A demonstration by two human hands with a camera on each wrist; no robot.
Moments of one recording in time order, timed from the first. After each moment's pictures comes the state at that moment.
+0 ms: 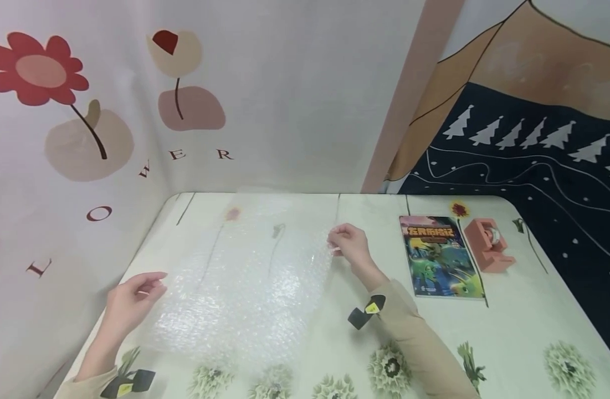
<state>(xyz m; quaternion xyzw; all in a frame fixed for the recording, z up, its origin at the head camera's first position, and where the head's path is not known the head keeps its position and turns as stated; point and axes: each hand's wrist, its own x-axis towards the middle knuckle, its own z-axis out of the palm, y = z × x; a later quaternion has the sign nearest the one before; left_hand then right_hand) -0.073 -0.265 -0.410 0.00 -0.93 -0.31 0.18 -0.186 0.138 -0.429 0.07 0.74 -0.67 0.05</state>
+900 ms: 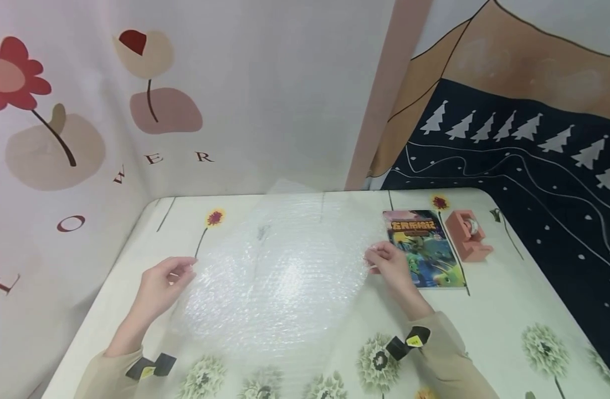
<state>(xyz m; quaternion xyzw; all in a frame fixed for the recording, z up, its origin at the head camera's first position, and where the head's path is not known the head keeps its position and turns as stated) -0.114 -0.202 -0.403 -0.11 -0.92 -0.35 0.15 -0.125 0.230 -0.431 0.10 0.74 -0.67 0.01</state>
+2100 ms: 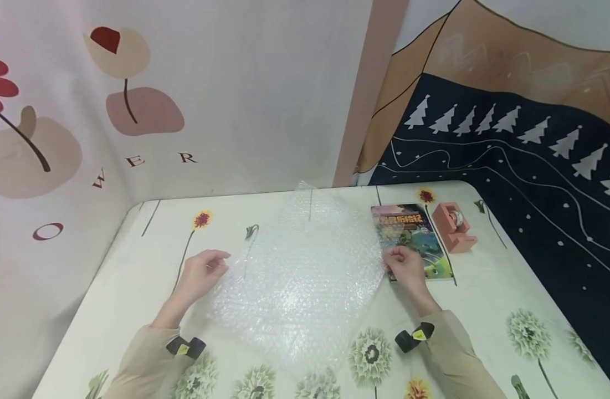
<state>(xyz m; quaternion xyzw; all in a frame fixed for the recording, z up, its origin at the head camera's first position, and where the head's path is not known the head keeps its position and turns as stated) -0.156 -0.144 -0.436 -0.14 -0.92 -0.37 0.06 -0.116 0.280 -0.459 0.16 0.84 -0.52 -0.03</state>
